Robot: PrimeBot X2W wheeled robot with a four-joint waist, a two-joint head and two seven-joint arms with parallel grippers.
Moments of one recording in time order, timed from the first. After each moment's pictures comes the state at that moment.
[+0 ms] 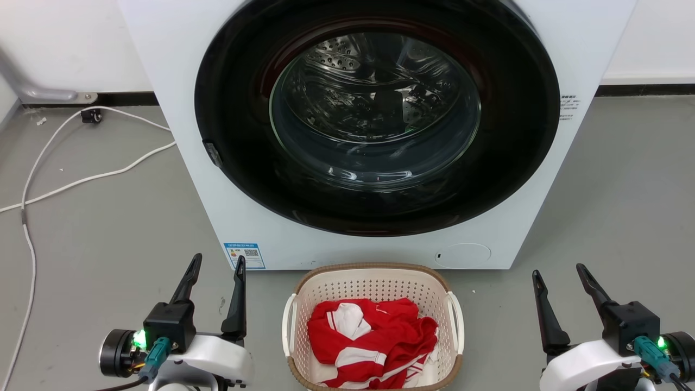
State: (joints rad) left arm -0.07 0.10 -0.07 0.21 -0.10 -0.05 -0.26; right arm 0.05 -0.05 -0.02 0.05 -0.03 0.13 -0.09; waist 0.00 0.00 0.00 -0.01
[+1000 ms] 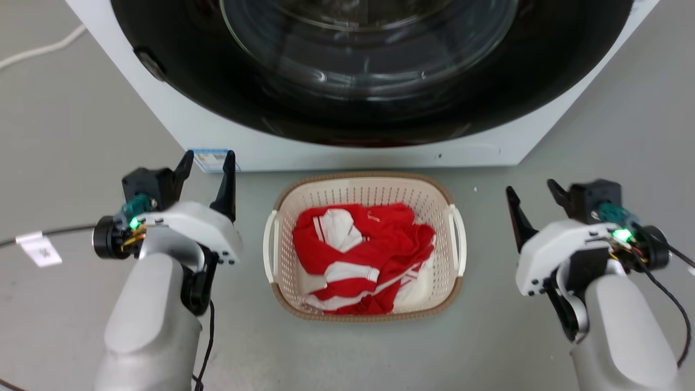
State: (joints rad) left arm -0.54 0.14 -0.06 0.58 -0.23 -0.11 -0.17; right arm -0.37 -0.05 0.00 0.36 0.01 0.13 0.09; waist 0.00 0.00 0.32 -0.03
